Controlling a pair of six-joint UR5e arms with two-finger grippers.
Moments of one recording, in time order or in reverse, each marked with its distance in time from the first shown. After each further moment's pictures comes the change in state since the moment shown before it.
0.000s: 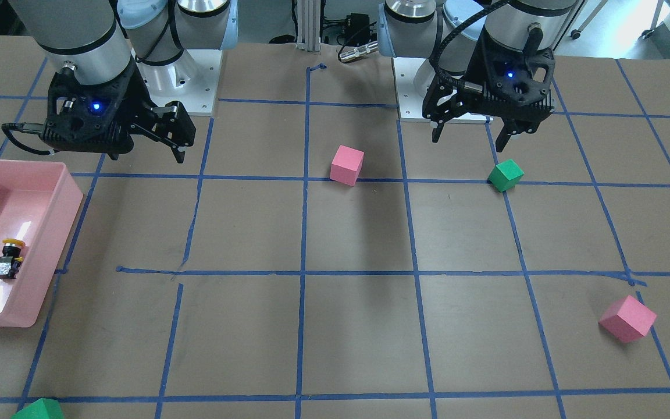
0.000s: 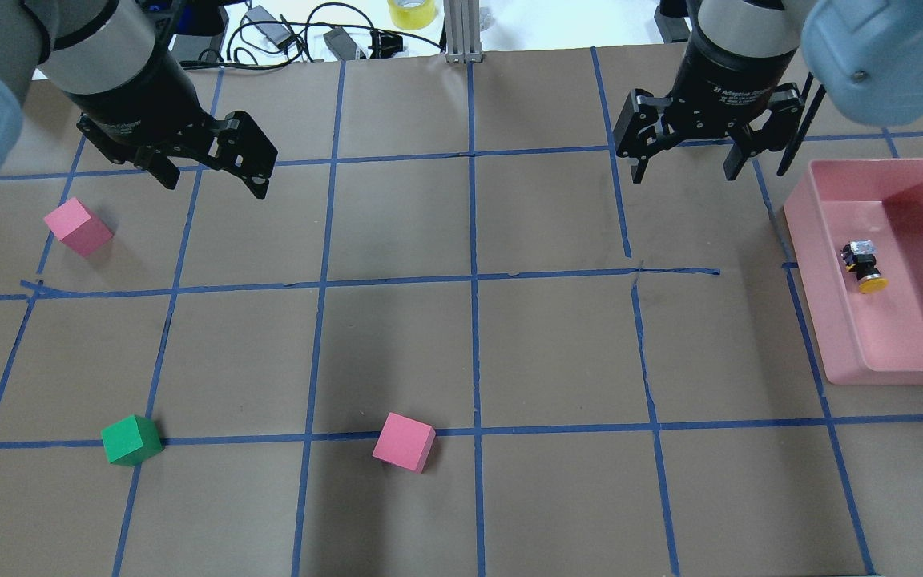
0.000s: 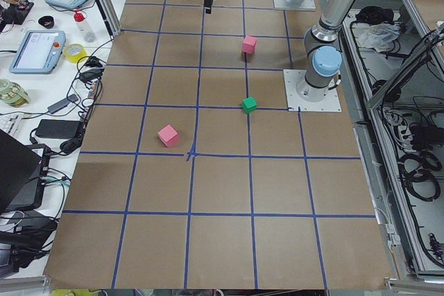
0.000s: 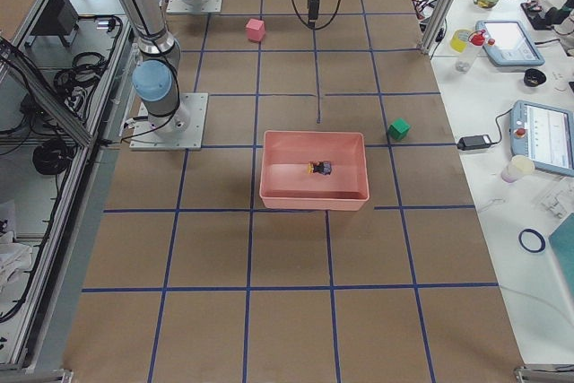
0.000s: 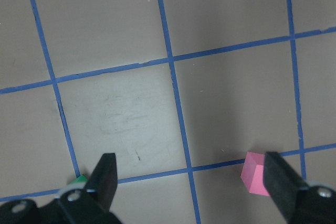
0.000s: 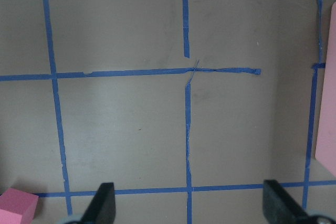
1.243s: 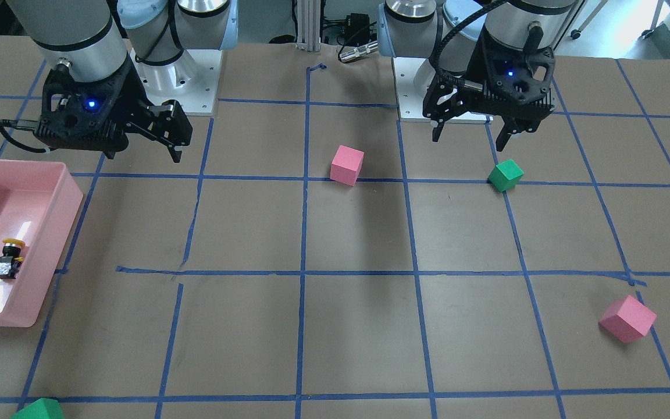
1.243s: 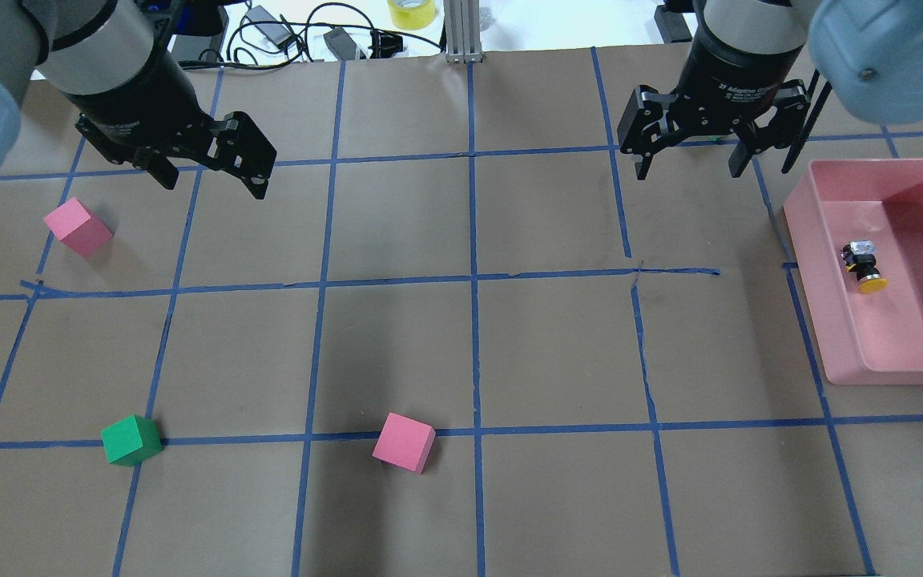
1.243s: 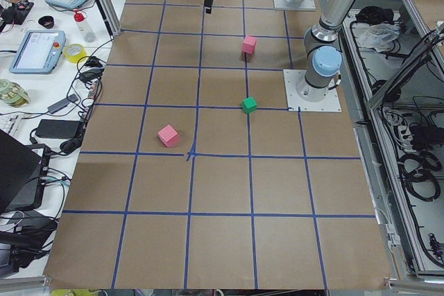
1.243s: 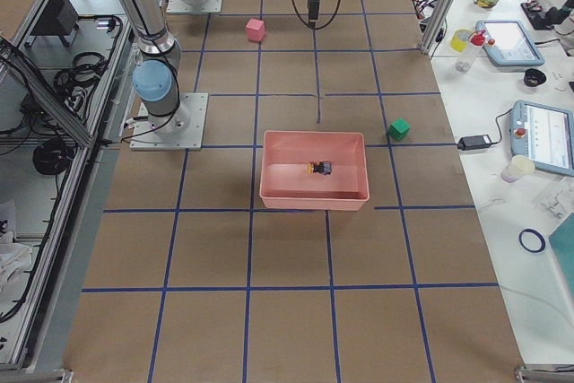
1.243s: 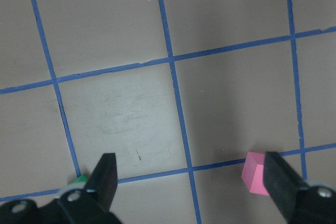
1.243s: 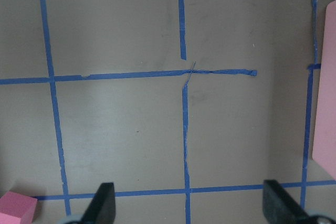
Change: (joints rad) left arm 0.000 0.003 -0.001 0.000 0.001 0.001; right arm -0.005 -0.004 -0.002 -0.006 -0.003 0.004
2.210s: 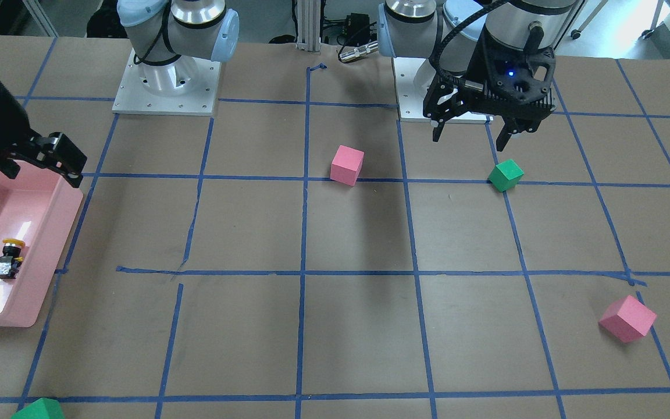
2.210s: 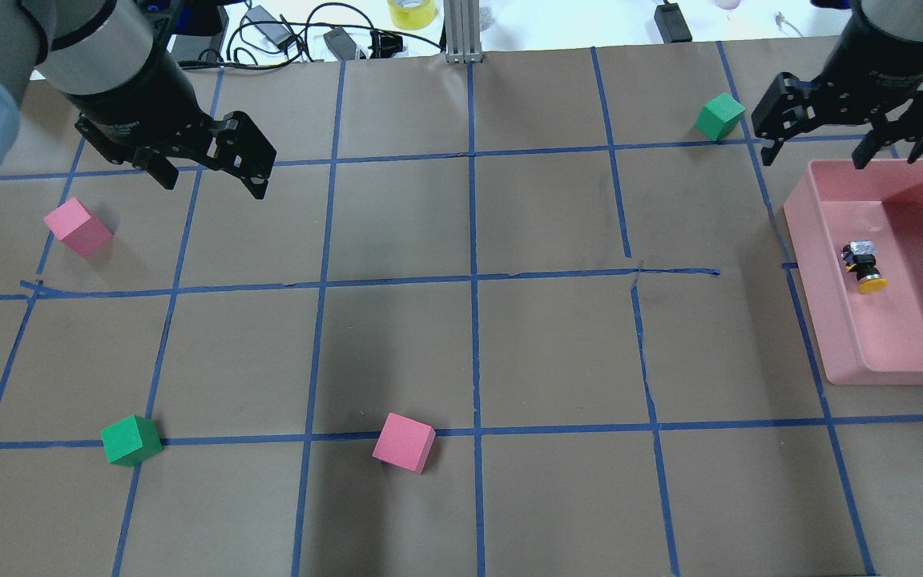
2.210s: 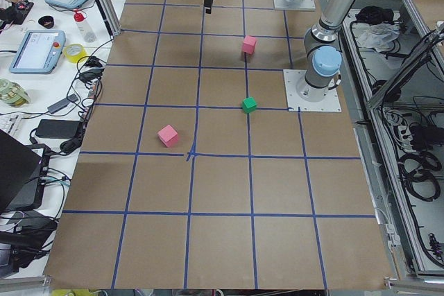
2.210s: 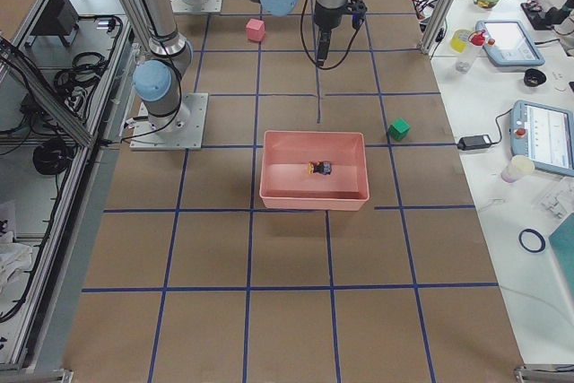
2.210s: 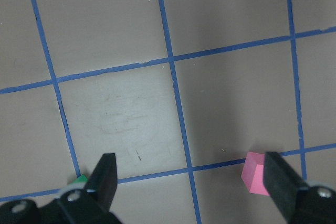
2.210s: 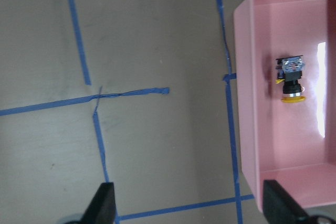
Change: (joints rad) left arm 0.001 0.000 0.000 0.000 -0.001 0.000; right arm -0.312 0.035 0.049 -0.073 -0.023 -0.192
